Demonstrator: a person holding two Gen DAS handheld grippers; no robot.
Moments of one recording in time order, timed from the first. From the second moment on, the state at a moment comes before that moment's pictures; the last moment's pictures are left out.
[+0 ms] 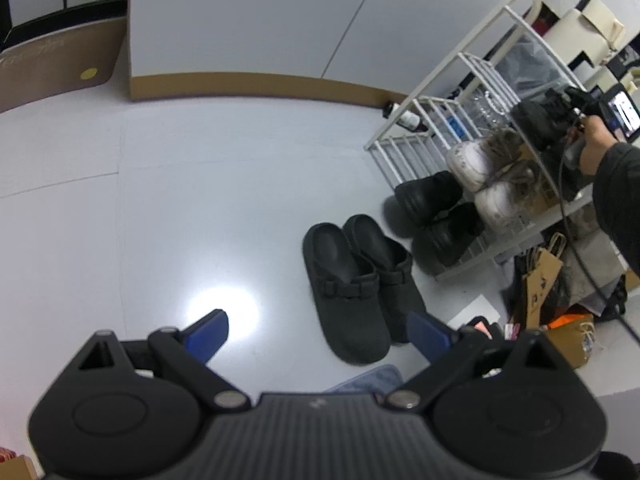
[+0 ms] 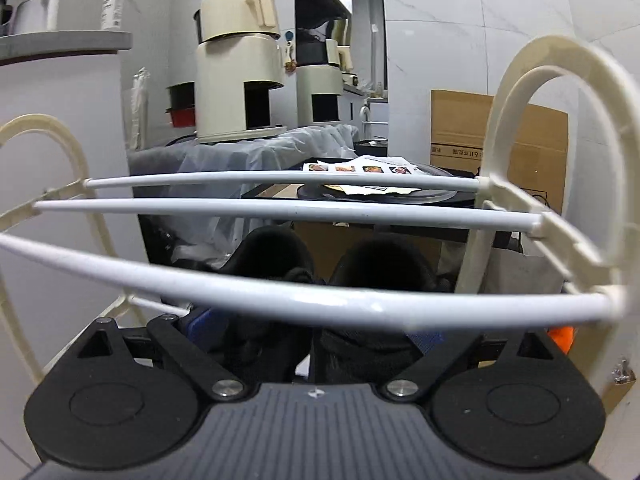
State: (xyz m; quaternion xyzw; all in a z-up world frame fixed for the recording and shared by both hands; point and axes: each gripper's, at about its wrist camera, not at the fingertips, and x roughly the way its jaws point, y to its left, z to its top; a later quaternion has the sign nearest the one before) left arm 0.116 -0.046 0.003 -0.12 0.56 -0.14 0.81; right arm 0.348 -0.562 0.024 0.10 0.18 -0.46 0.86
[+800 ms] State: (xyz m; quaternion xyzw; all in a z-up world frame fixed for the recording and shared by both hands) left arm 0.085 -0.040 0.041 -0.09 0.52 -0.17 0.83; right arm 0.271 -0.485 0.106 0.10 0.31 -0.35 0.88
